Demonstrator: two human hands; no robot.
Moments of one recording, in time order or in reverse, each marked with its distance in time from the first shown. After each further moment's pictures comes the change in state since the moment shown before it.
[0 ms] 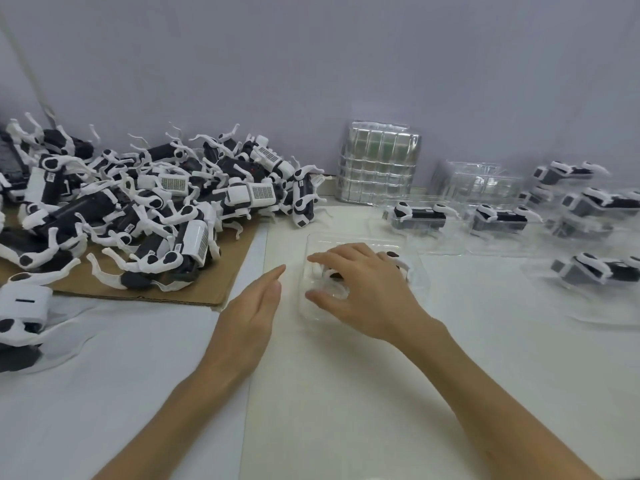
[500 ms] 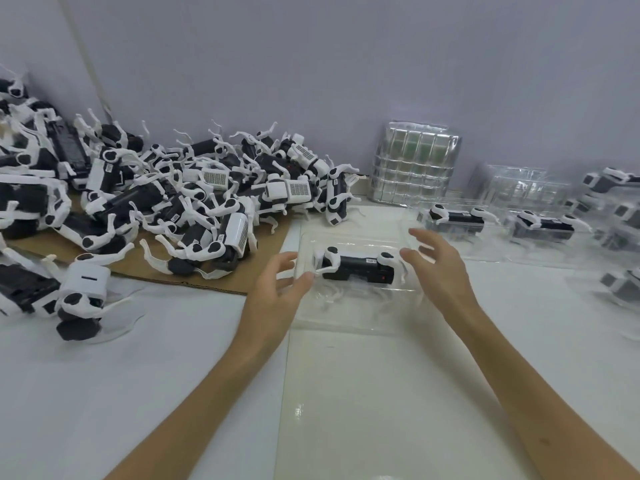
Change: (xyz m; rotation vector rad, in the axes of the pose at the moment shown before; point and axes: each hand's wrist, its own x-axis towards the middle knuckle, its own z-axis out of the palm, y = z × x) left_hand 0.004 0.011 -0.012 -0.225 0.143 -0.093; right_hand 0.011 0.048 0.008 0.717 0.271 0.528
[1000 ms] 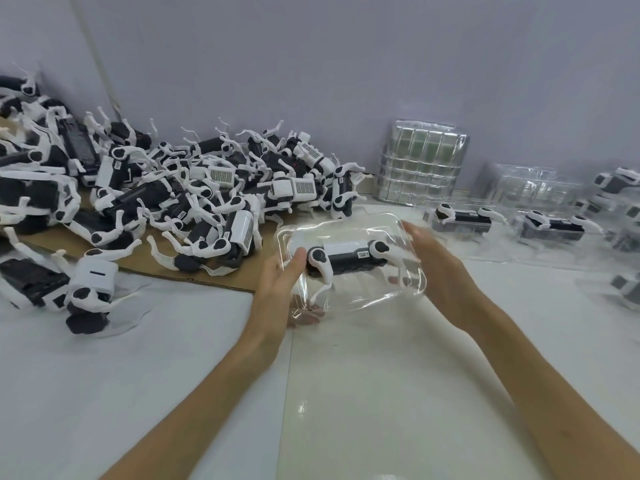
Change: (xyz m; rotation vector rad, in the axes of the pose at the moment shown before) left_hand -0.003 0.004 0.006 -0.454 -0.001 -0.233; right_hand 0.001 -0.010 -0.006 0.483 -0.473 0.135
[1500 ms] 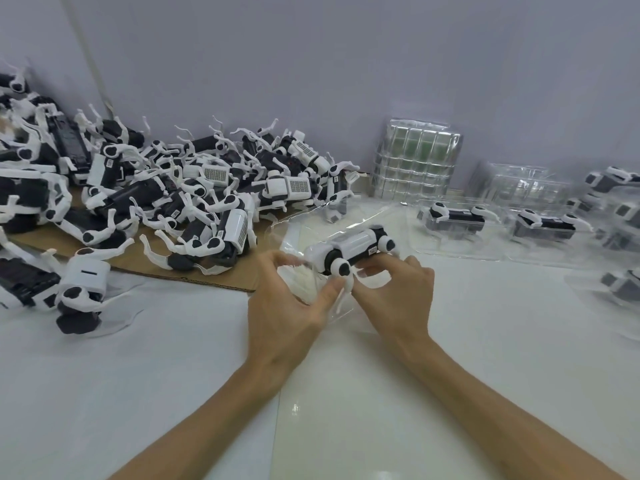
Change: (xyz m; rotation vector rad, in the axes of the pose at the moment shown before) left_hand -0.017 -0.014 0.015 0.578 0.258 0.554; right_hand -0.015 0.032 0.067 -0.783 0.572 -0.470
